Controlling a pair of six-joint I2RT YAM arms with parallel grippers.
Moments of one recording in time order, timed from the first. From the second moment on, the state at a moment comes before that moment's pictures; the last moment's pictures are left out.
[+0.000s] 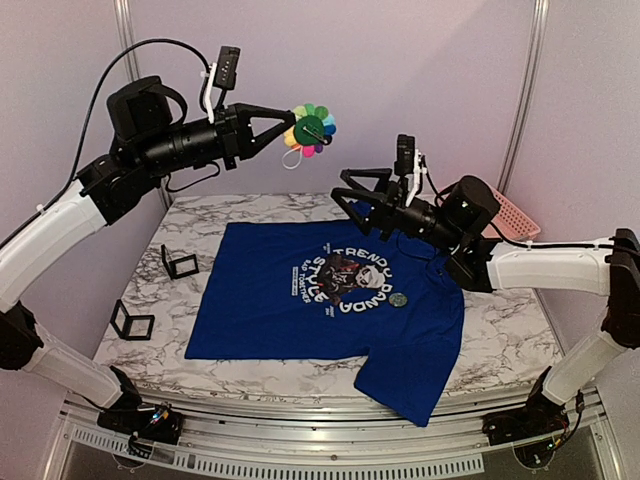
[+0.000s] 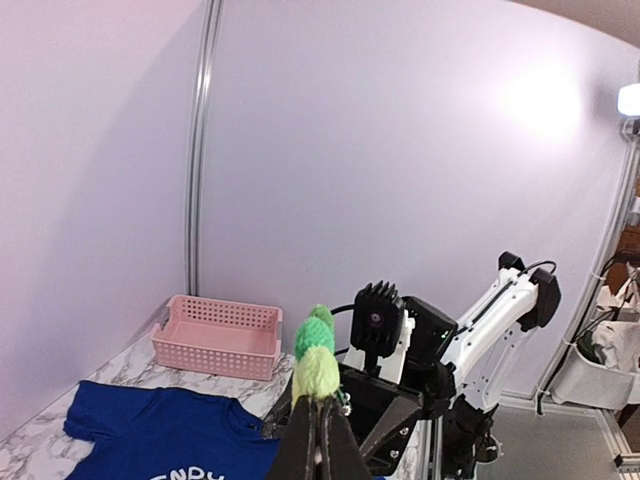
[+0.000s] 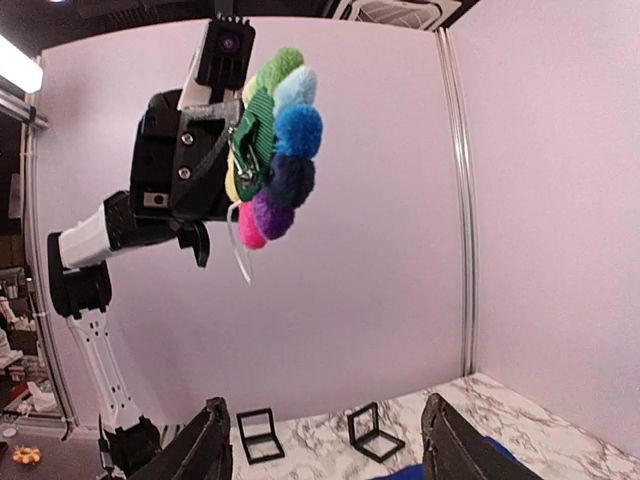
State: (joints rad) left arm -0.72 1.35 1.49 -0.03 0.53 -0.21; right arm 0.81 1.55 0.99 0.95 -0.46 0.29
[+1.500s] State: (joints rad) left arm -0.77 1.31 1.35 0.24 0.57 -0.32; right arm 0.91 1.76 1.23 1.33 -0.47 0.60
